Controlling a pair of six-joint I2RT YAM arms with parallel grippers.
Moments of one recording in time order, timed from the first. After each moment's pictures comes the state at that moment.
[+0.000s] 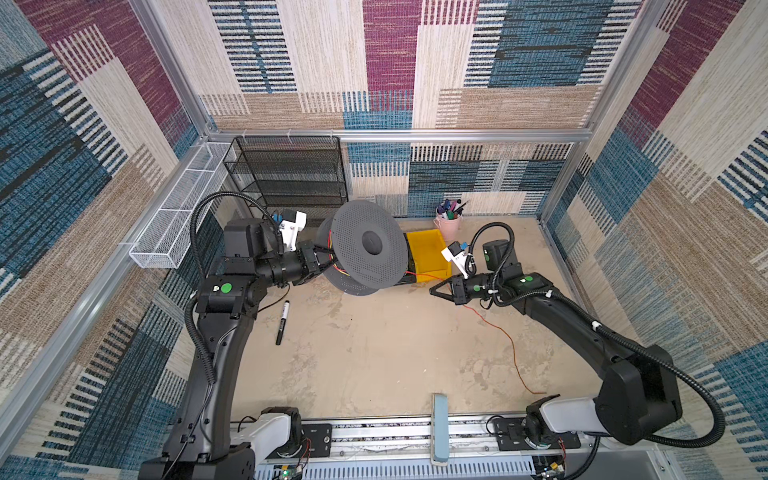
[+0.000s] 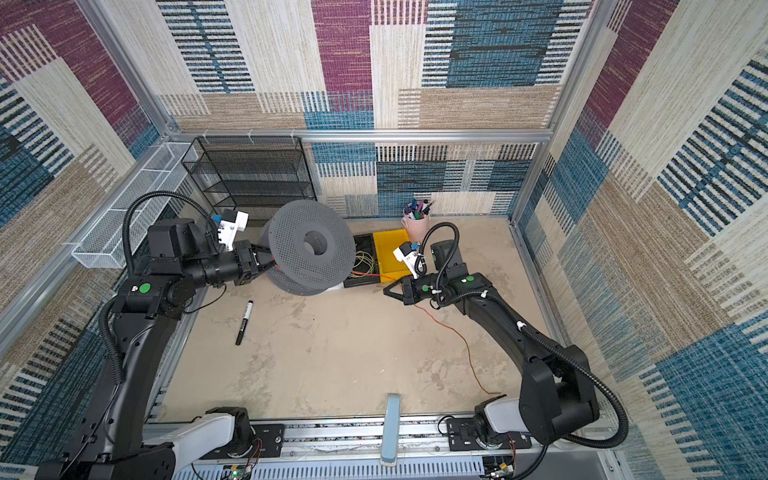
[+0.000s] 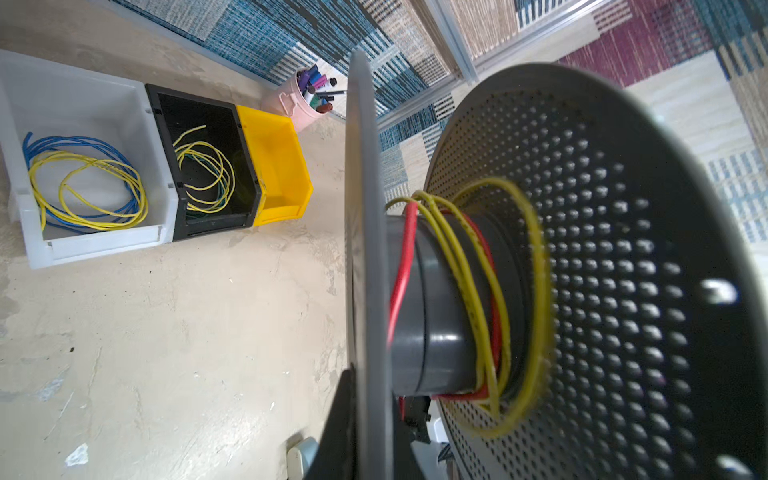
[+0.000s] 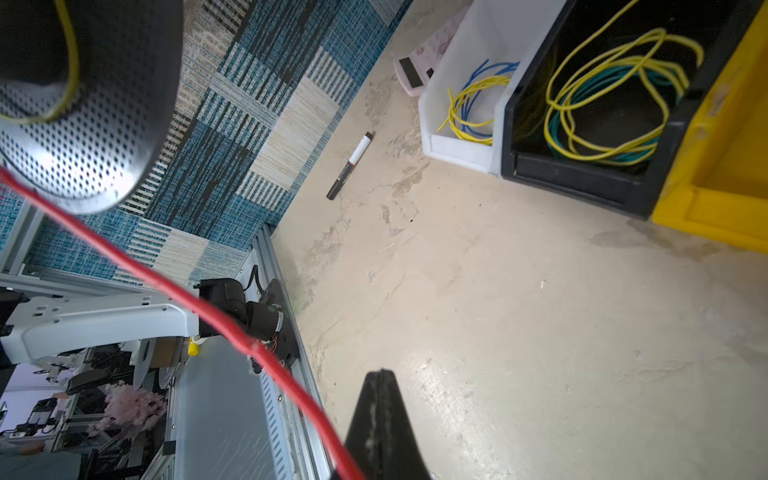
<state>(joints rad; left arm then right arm) -0.03 1.13 1.44 -0.85 0.86 -0.55 0.32 1.39 1.05 -0.41 -0.85 0.18</state>
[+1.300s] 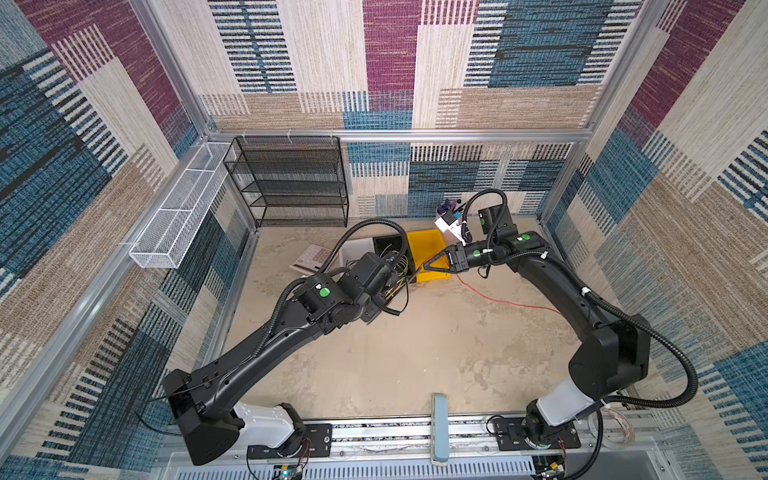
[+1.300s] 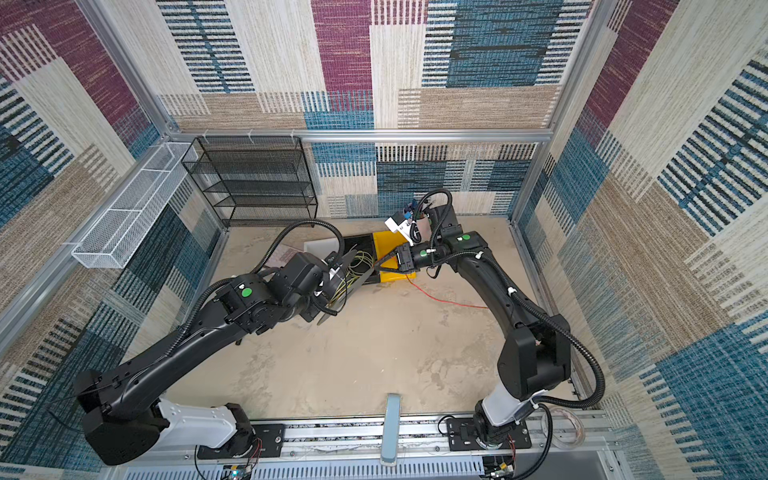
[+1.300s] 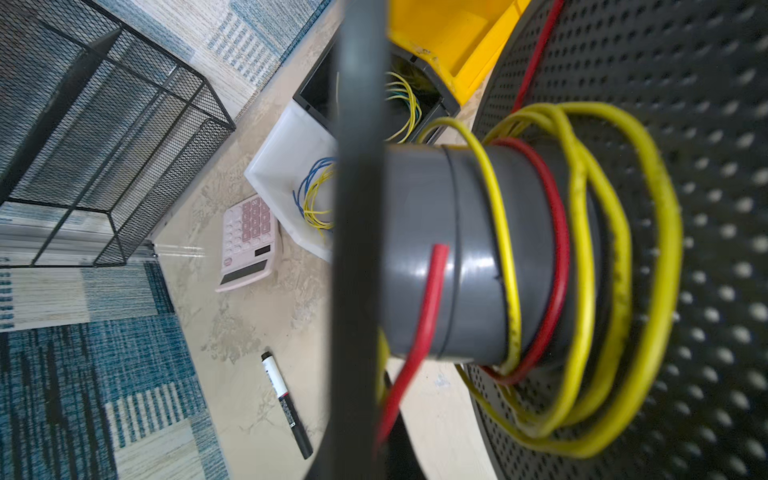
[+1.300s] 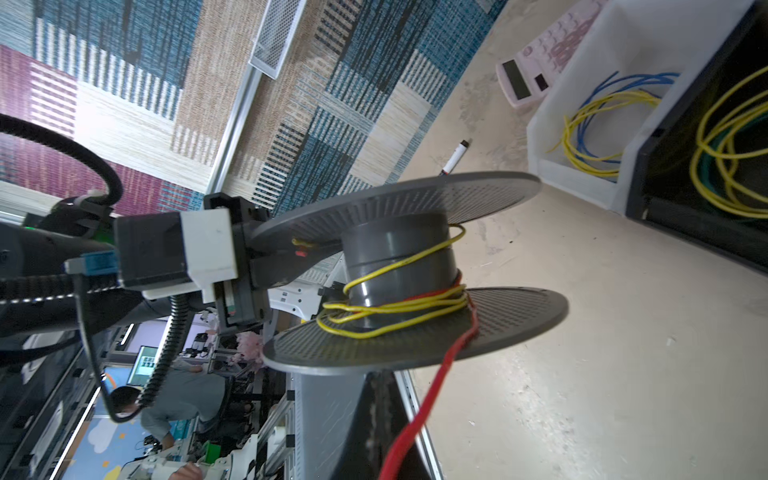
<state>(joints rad) -0.86 1.35 1.46 -1.08 -0.49 0.08 0.30 1.60 1.47 -0.69 -1.20 0.22</state>
